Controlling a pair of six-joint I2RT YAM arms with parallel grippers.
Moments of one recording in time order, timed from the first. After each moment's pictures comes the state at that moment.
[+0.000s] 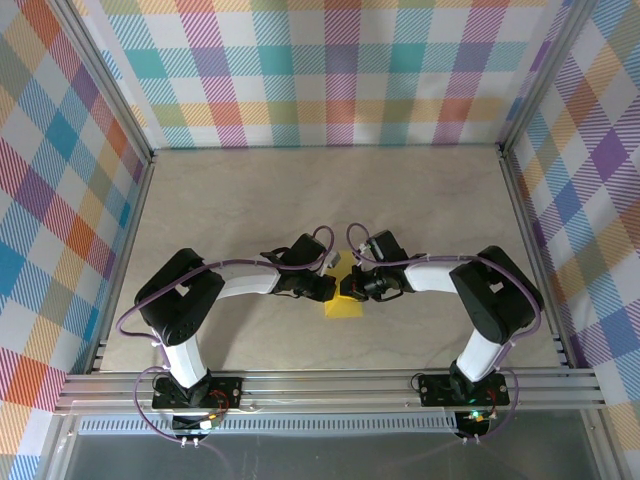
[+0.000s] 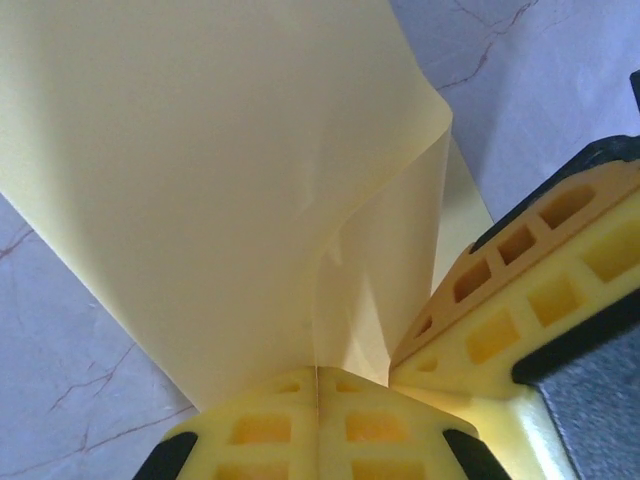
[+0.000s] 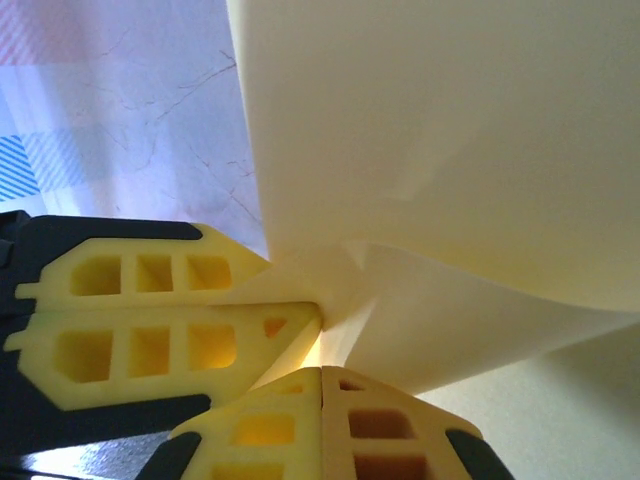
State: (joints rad) left arm -0.75 1.77 0.91 -0.16 0.32 -0.37; right arm 0.59 1.70 0.72 -0.03 -0.66 0.75
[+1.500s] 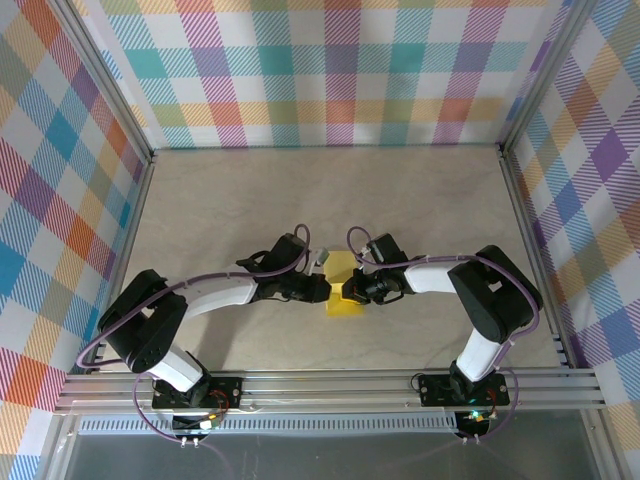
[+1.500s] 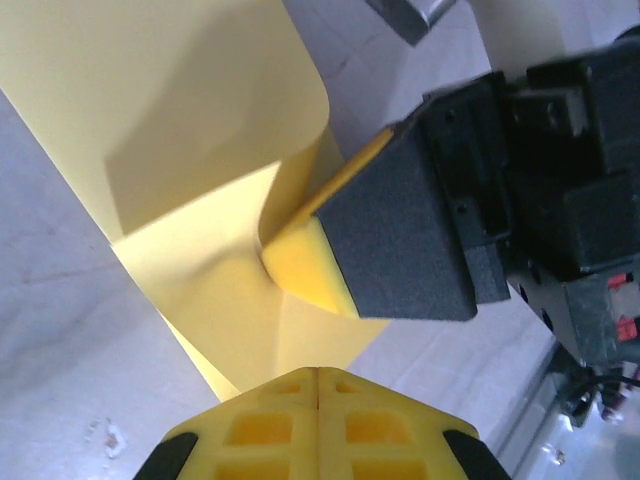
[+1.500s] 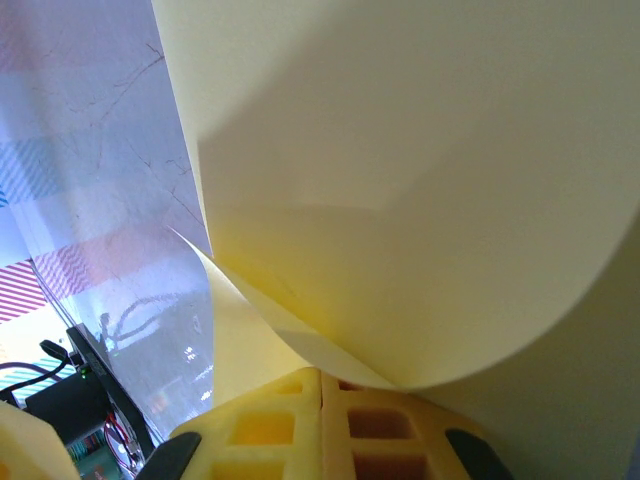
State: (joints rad) left arm -0.73 1.54 0.77 -0.12 0.46 -0.55; right arm 0.59 1.71 0.71 -0.04 -0.62 0.75
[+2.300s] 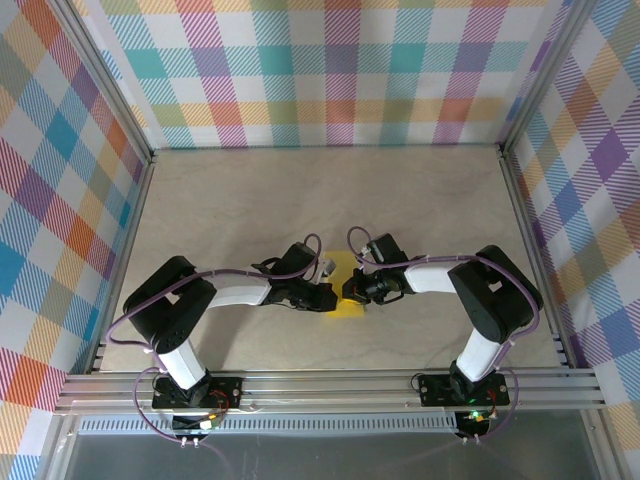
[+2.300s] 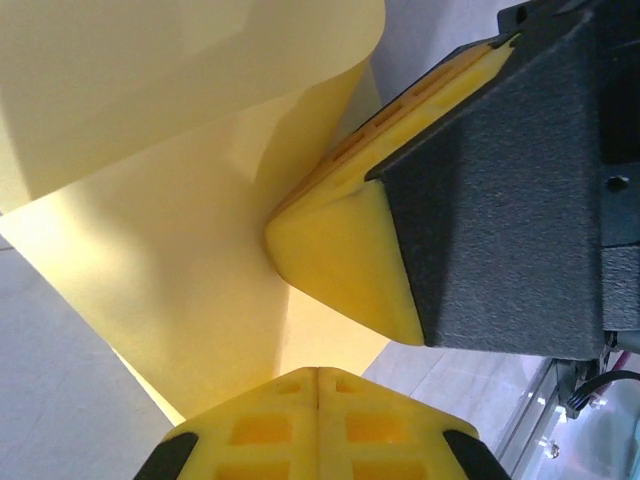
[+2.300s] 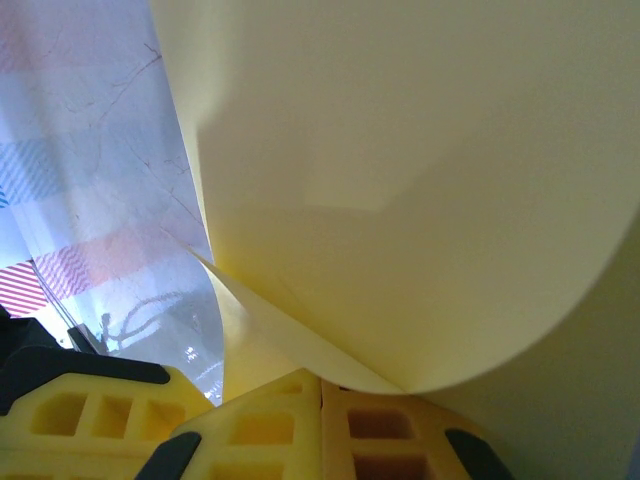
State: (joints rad) left arm -0.76 1.70 0.77 -0.02 0.53 -0.61; right arm 0.59 1.71 0.71 -0.05 -0.62 0.75
